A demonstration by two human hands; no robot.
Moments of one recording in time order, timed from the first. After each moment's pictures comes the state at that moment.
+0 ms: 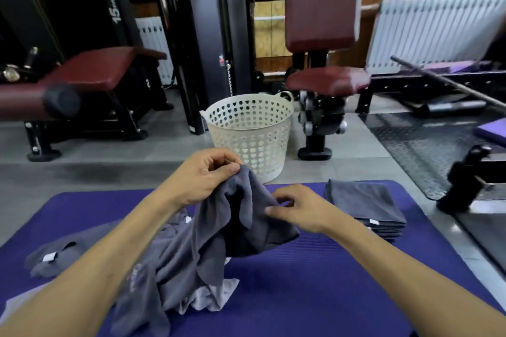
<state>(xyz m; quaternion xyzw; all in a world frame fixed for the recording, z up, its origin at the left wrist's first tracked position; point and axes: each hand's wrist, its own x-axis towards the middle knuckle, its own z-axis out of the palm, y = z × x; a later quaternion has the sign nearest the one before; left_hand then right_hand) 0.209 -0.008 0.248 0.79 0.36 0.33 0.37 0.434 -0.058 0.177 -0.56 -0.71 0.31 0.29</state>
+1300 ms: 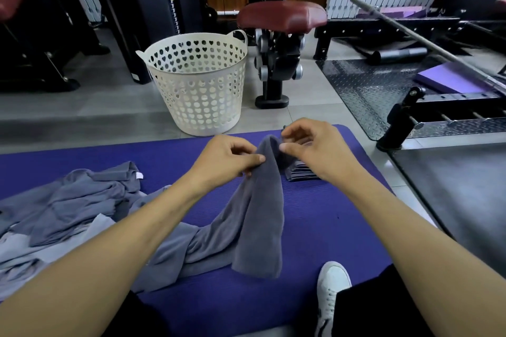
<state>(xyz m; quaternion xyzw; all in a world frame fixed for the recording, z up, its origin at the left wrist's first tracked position) 0.322 -0.041 0.164 0.73 0.40 0.26 0.49 0.517 -0.108 0.173 -0.65 -0.58 0.22 0.43</state>
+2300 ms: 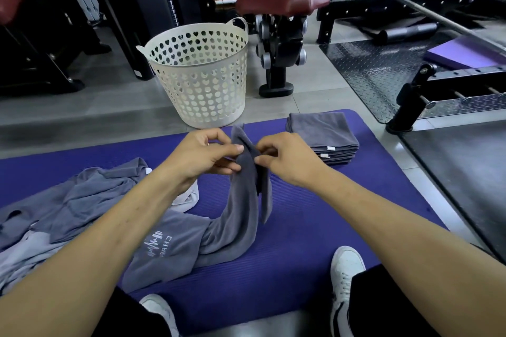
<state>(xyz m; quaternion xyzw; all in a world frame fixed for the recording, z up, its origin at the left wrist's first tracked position) 0.283 -0.035 0.168 0.61 0.45 0.25 0.60 0.467 -0.095 0.142 -0.64 -0.66 0.24 0.30</state>
